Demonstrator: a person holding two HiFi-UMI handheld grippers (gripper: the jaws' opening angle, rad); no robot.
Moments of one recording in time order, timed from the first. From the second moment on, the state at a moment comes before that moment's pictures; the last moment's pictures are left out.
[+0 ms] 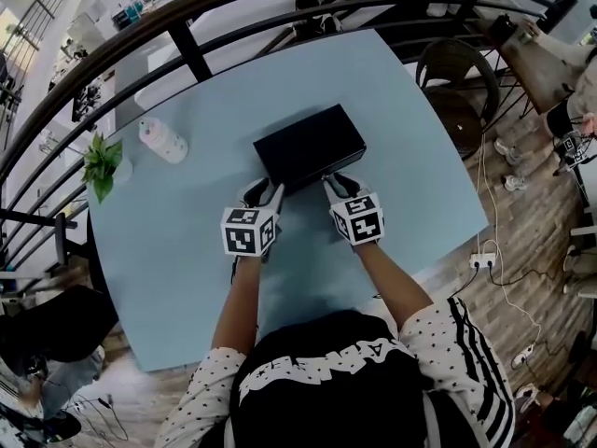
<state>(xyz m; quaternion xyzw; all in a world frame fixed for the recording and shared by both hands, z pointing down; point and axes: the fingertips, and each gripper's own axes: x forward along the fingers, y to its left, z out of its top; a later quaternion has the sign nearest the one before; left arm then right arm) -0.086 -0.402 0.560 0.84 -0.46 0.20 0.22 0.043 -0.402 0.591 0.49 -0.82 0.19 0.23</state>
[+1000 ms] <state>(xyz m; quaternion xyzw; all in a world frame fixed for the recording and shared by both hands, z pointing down) -0.057 -0.339 0.452 0.89 -0.44 0.11 0.09 0.041 -0.335 0.471 0.49 -0.86 0.13 0.08</state>
